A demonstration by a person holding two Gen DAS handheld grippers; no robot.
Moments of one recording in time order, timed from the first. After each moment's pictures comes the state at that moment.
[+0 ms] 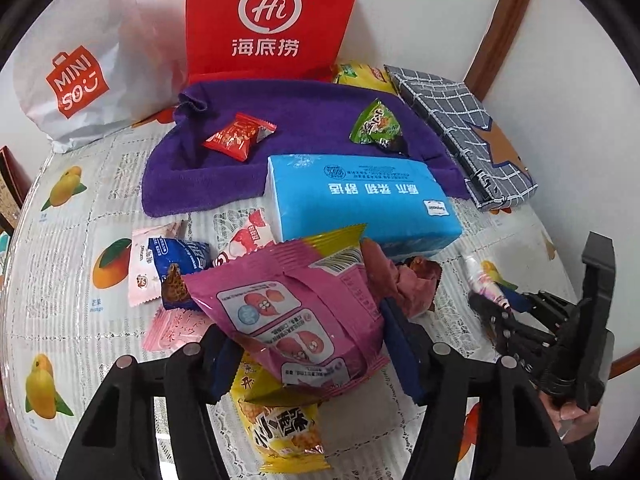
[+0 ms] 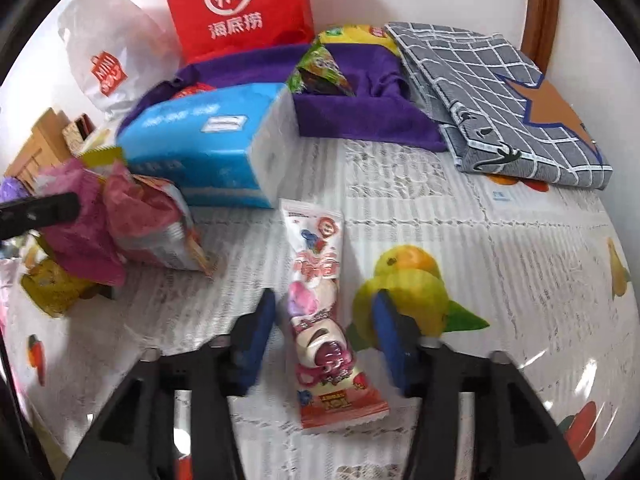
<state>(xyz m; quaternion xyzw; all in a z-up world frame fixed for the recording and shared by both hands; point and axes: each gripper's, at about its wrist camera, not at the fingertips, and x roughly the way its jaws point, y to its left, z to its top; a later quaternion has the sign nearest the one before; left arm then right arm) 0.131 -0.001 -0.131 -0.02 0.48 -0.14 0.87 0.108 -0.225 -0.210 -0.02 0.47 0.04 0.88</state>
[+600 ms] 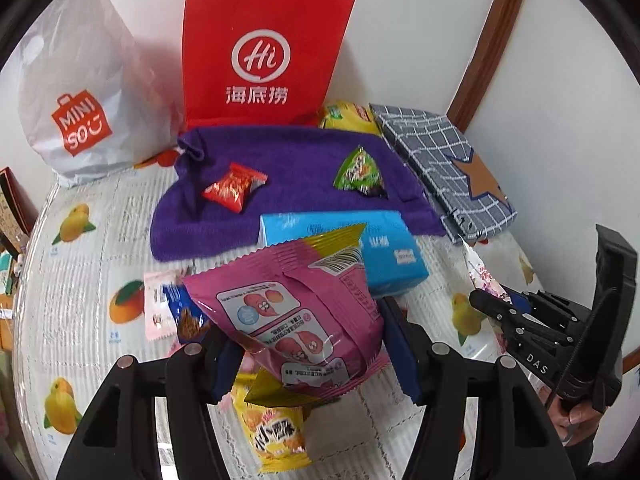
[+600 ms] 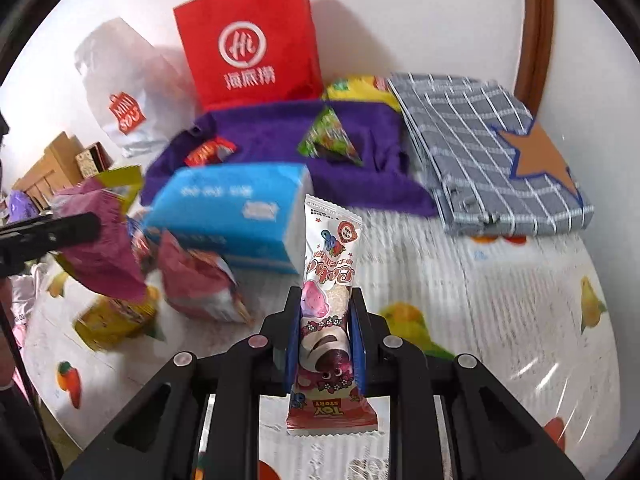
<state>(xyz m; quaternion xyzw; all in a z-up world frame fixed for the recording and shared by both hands) 0.133 0.001 -0.082 -0.04 0.44 -0.15 0.89 0.111 -0.217 -0.138 0.01 0.43 0.07 0.90</state>
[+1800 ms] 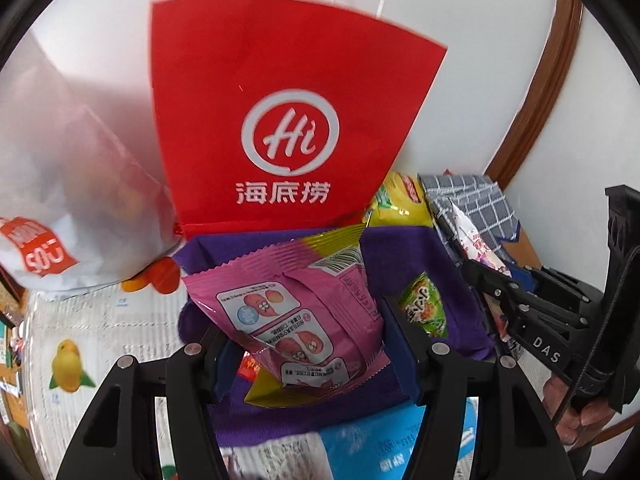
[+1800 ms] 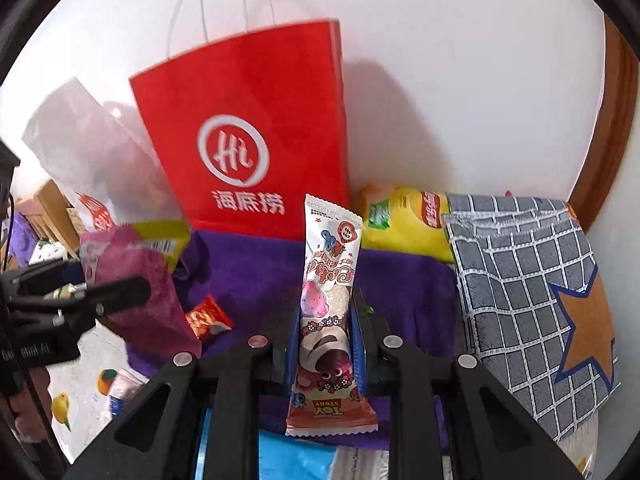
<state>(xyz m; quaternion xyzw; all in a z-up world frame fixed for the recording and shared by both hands) 0.317 0.013 -0.070 -0.03 0.42 -0.15 0.89 0.321 -0.171 -0.085 0.00 0.39 0.09 0.92</state>
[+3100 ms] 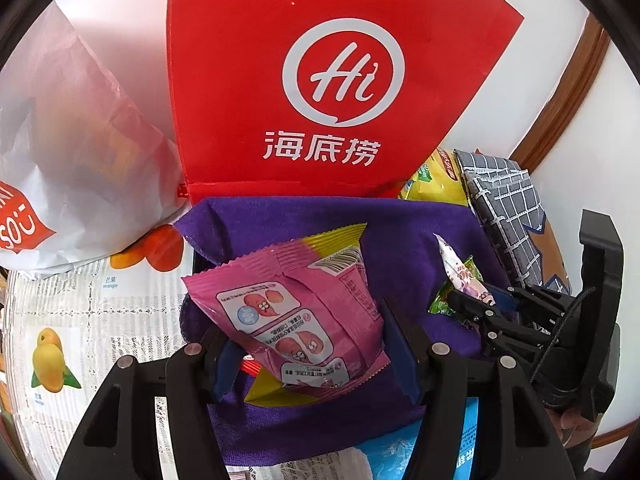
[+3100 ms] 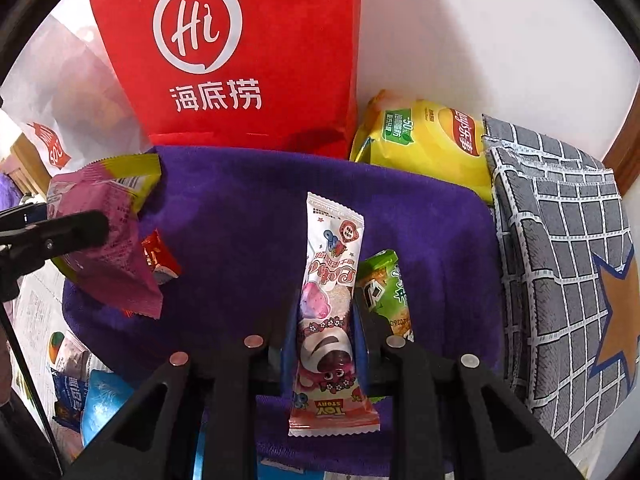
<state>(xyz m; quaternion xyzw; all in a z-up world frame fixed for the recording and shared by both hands) 0.348 0.033 -0.115 -0.06 0.47 -0.14 0.87 0.354 -0.153 -0.167 -0.05 0.48 0.09 0.87</state>
